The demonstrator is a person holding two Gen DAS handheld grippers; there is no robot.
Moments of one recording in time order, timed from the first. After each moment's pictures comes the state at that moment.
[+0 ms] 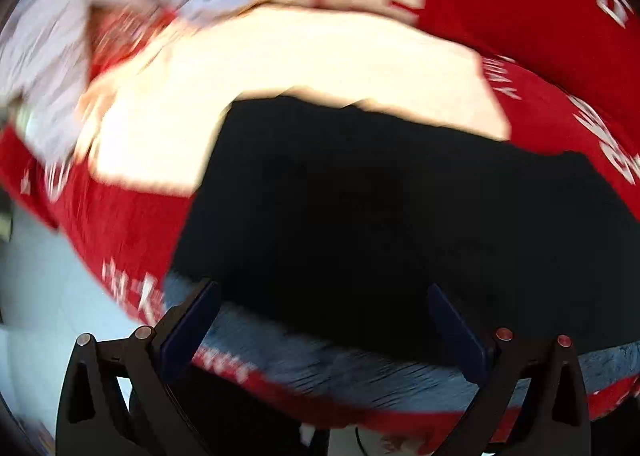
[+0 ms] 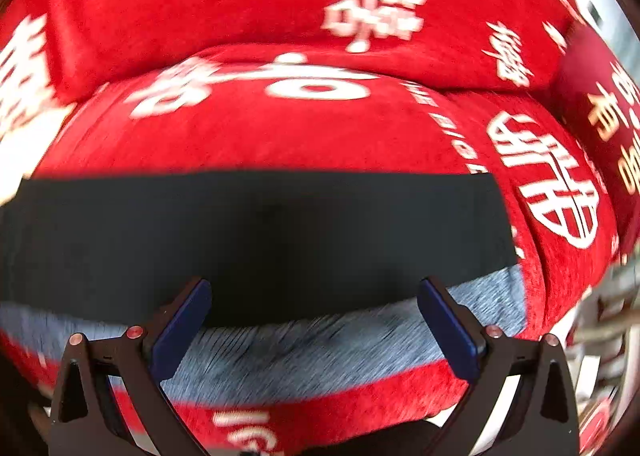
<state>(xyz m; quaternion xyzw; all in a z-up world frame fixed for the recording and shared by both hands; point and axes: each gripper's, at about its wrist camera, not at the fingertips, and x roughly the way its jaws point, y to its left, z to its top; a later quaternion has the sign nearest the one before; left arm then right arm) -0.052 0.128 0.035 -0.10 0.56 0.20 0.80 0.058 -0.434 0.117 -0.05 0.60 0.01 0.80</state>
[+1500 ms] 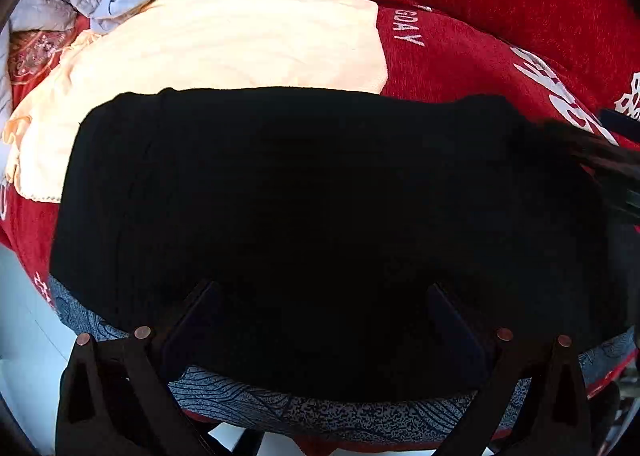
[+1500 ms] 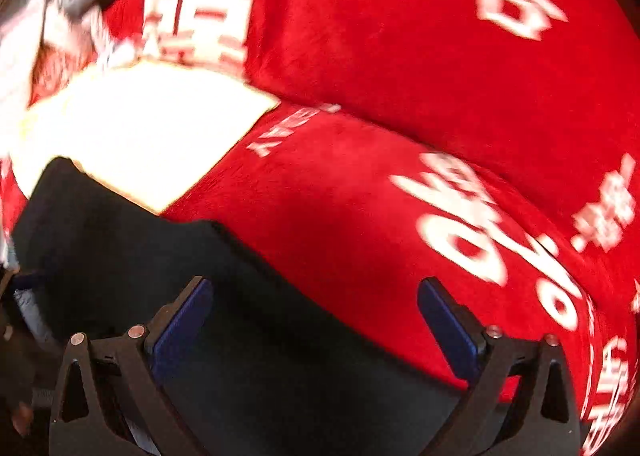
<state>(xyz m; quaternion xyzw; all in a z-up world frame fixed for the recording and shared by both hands) 0.031 0.012 0.011 -0.09 0.59 0.13 0.79 0.174 -0.141 0.112 -0.18 0.55 0.25 0.78</state>
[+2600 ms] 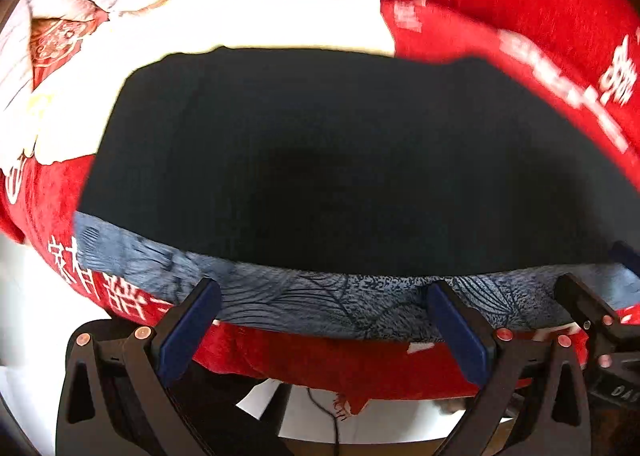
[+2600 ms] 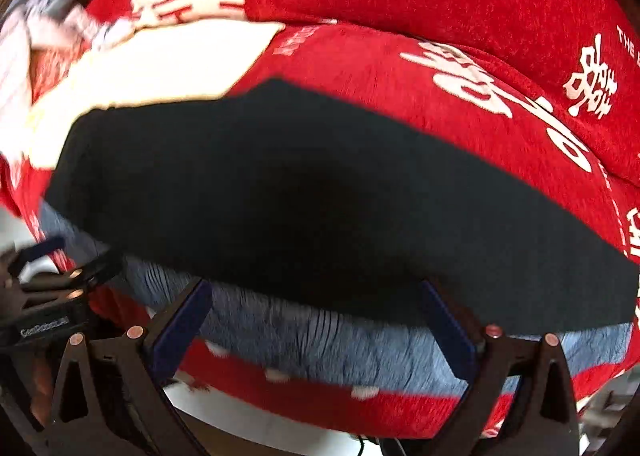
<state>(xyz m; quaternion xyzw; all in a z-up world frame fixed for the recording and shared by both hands) -0.050 0.008 0.012 -0.07 0.59 0.15 0.79 0.032 -0.188 0.119 -0.10 0.63 0.17 0.75</state>
